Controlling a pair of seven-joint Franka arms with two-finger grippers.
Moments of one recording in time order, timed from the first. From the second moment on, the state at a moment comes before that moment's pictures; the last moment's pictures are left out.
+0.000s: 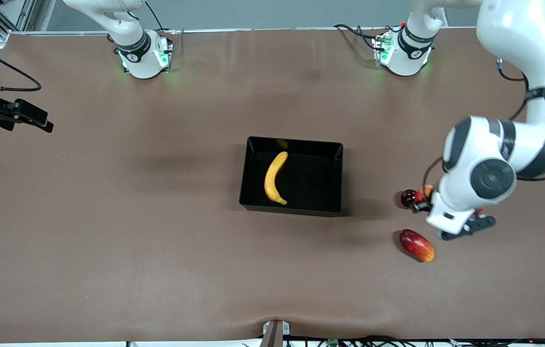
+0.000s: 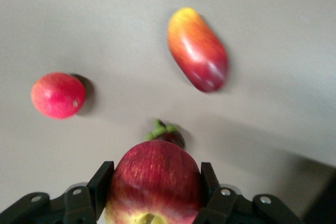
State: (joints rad) left arm -0.09 0.53 -0.07 -1.52 0.18 1.91 -0.54; right arm -0.04 -0.01 0.02 -1.59 0.06 1.52 0.06
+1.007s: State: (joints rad) left arm 0.06 0.76 -0.08 -1.53 0.18 2.26 -0.41; right arm -0.04 -0.01 0.02 -1.59 0.06 1.52 0.06
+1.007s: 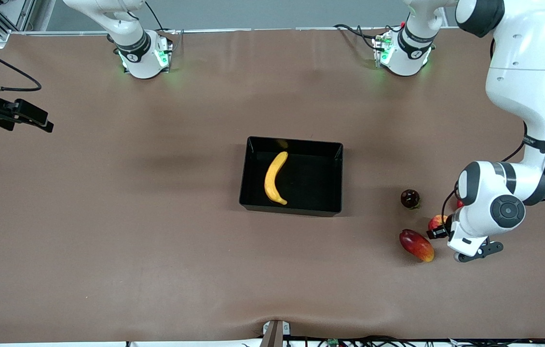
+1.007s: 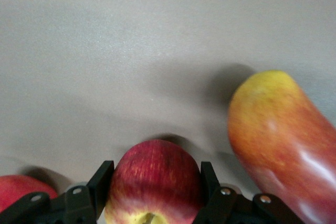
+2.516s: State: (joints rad) left arm 0.05 0.55 -0.26 -1.50 0.18 1.95 -0.44; right arm -0.04 -0.01 0.02 -1.59 0.07 1.52 0.06
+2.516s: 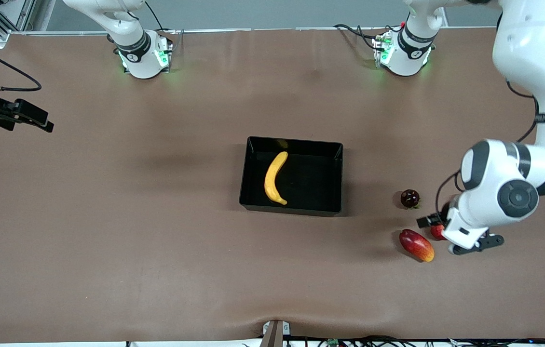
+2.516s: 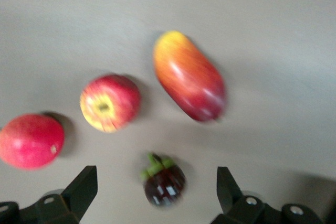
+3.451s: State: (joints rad) left arm -0.27 0.55 -0.48 -1.45 0.18 1.96 -0.87; right arm -0.04 -0.01 0.02 -1.59 0.07 1.52 0.06
